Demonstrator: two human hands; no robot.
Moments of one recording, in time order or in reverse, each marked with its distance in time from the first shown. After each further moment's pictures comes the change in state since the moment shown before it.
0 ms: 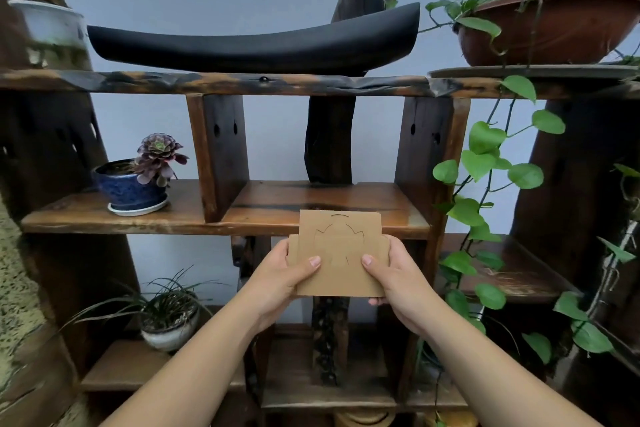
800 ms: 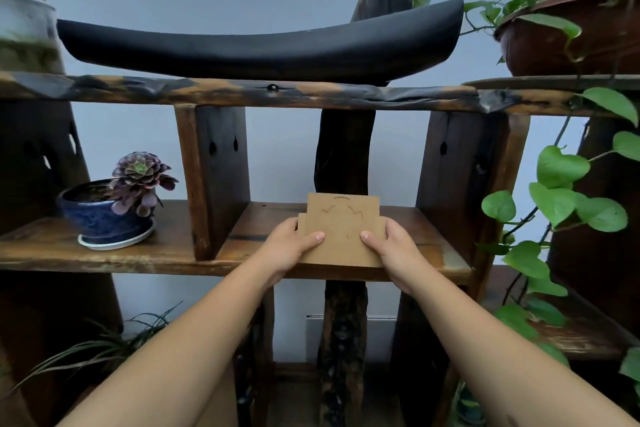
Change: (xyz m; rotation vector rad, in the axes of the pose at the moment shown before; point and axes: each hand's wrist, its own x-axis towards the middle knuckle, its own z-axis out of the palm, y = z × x) left_hand 0.179 0.013 -0.067 0.275 0.108 0.023; right_hand 0.195 0.012 0.003 -0.109 0.076 -0.025
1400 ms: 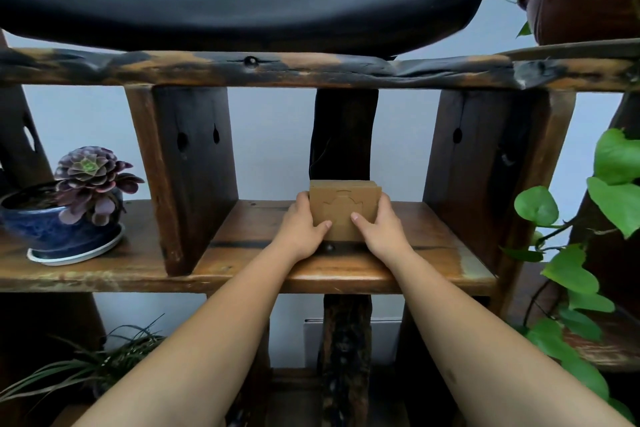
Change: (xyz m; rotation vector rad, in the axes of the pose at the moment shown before) left_hand 0.107 -0.027 0.018 0.587 0.164 0.117; right_hand 0.095 0.026 0.012 -0.305 0.195 -0.092
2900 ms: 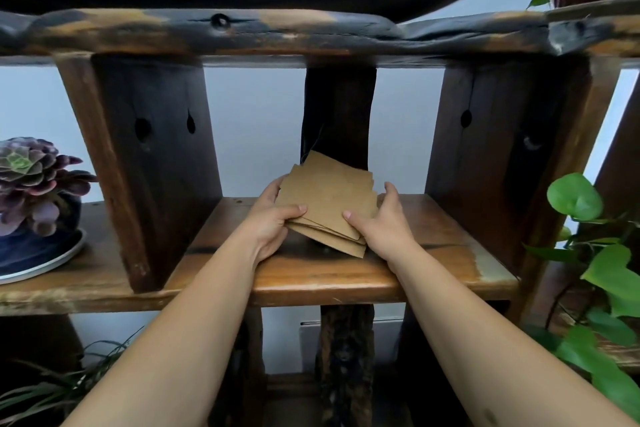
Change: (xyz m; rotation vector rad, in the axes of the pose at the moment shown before) left_hand 0.033 -0.036 -0.015 -1.084 -0.160 -0.112; right_hand 0.018 0.015 0.008 -0.033 0.036 0.107
